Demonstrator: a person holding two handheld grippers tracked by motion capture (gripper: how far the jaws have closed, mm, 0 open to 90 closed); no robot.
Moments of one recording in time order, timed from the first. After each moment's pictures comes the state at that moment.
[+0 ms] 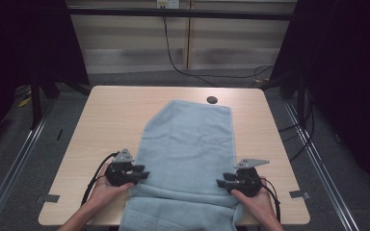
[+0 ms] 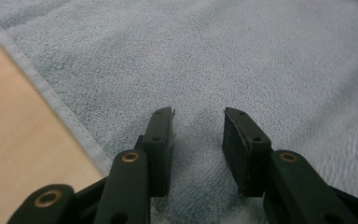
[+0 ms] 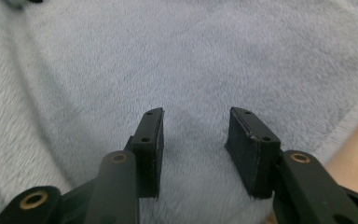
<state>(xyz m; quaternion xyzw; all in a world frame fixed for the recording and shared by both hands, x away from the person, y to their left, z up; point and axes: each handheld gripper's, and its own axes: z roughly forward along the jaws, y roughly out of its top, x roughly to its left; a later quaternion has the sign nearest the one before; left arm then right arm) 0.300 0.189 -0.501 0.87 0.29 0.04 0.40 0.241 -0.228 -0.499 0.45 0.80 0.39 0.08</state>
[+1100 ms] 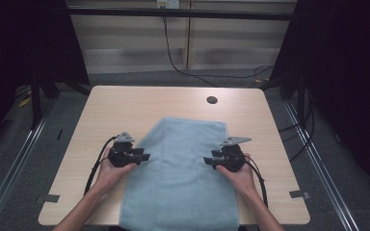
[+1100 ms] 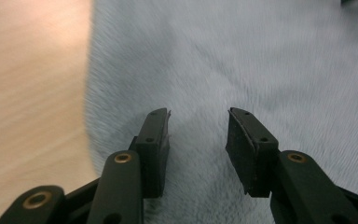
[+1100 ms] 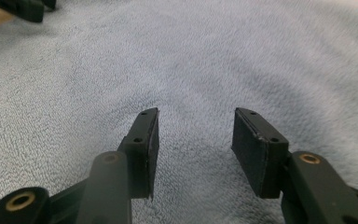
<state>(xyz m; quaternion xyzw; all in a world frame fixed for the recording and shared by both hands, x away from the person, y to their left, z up) 0.358 0.178 -0.502 0.85 0.34 0.06 0.40 0.317 -0.198 -0.496 0.43 0.80 0.40 0.11</state>
